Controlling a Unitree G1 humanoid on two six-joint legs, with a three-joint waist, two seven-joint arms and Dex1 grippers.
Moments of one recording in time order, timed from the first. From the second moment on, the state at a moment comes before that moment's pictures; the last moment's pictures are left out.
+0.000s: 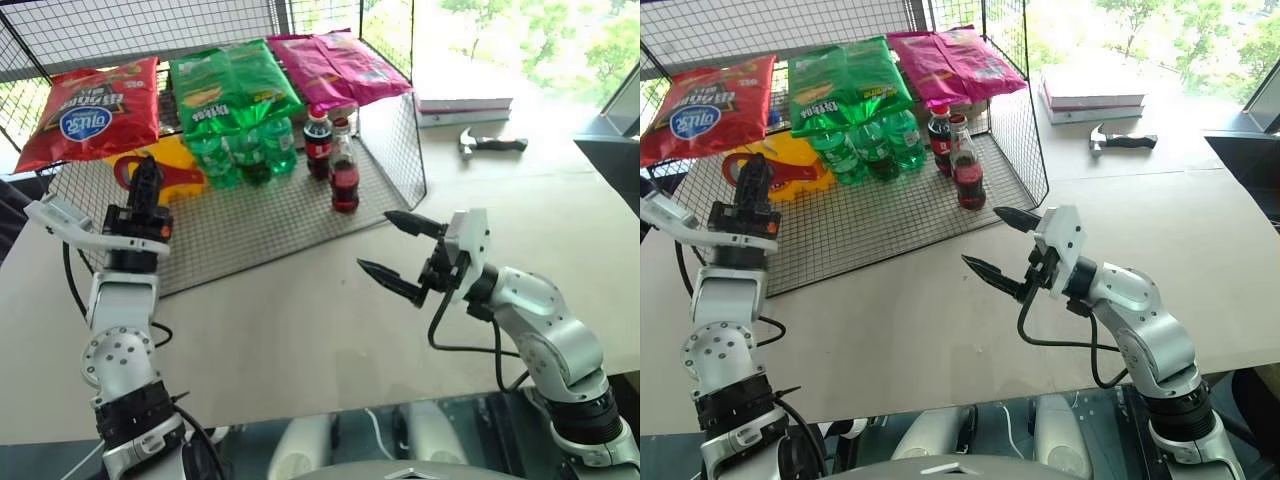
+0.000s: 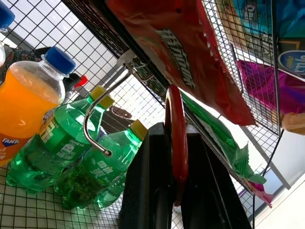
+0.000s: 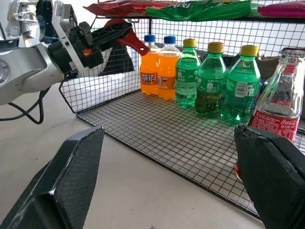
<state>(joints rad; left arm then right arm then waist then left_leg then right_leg) -0.26 0.31 0.60 -0.19 -1.18 0.36 -0.25 -0.24 -0.39 0.14 -0.50 0.47 0.38 0.70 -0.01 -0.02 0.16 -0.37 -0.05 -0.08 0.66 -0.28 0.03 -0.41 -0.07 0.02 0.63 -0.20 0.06</state>
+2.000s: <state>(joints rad) -0.33 0.41 0.11 -0.17 -1.16 0.87 -0.82 -0.53 -0.43 0.11 -0.33 1.02 1.20 0.68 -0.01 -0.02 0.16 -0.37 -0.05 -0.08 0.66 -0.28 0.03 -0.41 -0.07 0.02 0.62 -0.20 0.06</state>
